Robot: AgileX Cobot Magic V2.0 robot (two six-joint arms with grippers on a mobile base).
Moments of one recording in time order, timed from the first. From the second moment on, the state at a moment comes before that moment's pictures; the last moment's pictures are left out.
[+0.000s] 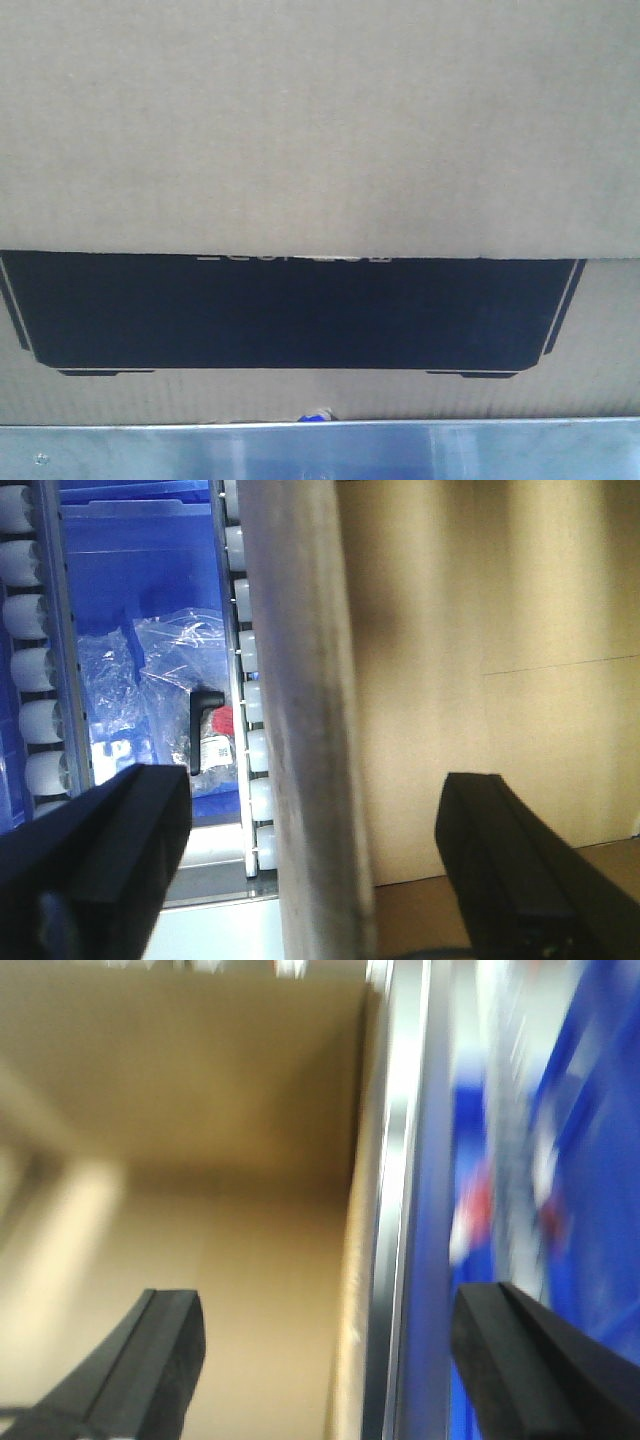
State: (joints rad) left arm -0.22 1.27 -1.39 -0.05 1.22 -0.03; right arm 0.06 0.75 -1.02 0.16 0.89 -0.04
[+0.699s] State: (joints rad) left arm -0.22 1.27 -1.39 -0.05 1.22 -0.03; right arm 0.06 1.31 -1.30 0.09 1.13 -0.04
